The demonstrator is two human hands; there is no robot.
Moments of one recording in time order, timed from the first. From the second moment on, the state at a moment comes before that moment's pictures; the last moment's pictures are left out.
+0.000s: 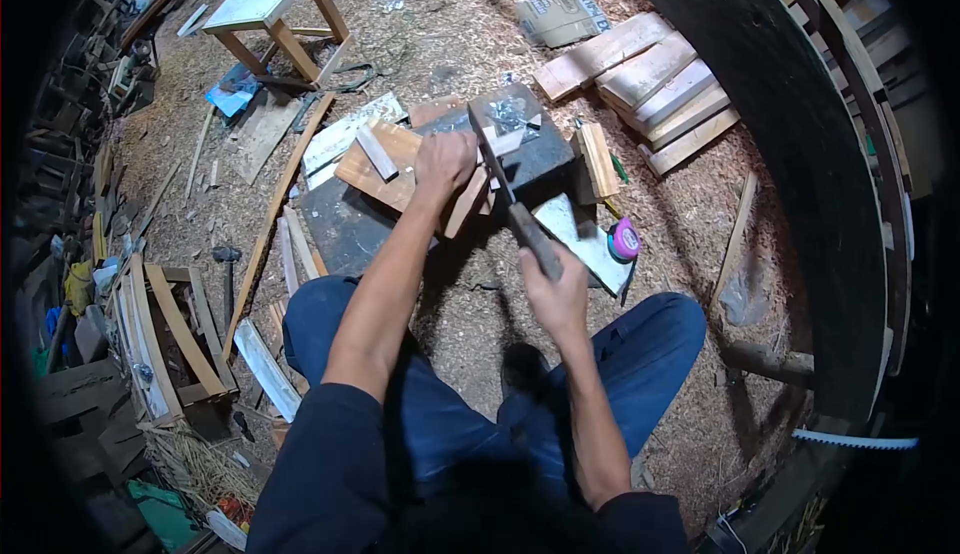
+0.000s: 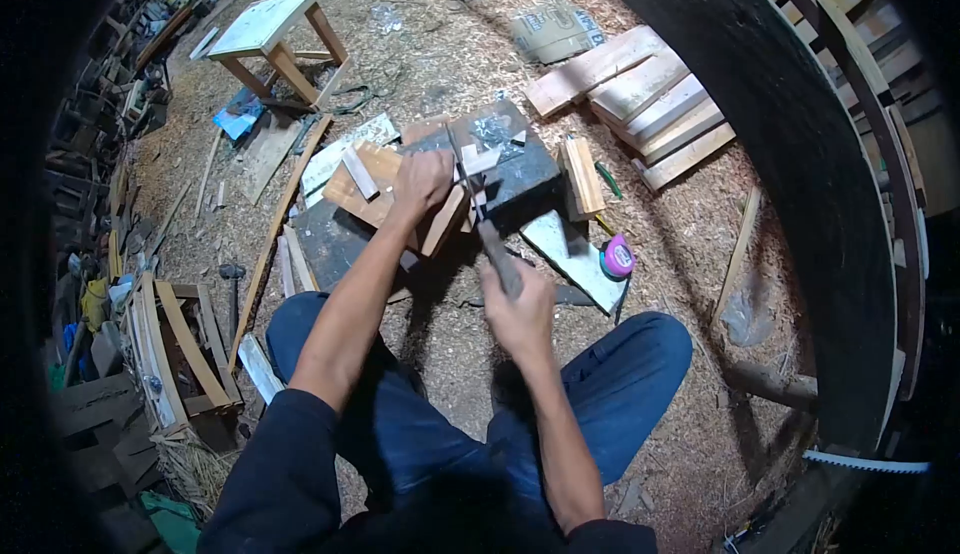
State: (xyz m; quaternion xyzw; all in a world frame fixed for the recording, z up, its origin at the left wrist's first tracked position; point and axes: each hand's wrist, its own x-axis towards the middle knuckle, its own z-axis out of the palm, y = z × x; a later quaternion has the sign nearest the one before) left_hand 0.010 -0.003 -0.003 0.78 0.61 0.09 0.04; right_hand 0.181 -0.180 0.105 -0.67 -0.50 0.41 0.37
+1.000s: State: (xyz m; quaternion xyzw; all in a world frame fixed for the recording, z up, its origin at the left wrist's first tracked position) left_hand 0.000 -0.007 0.000 0.75 0.59 0.30 -0.01; right_hand 0.160 -0.209 0.078 -0.64 -0.55 0.32 0.43
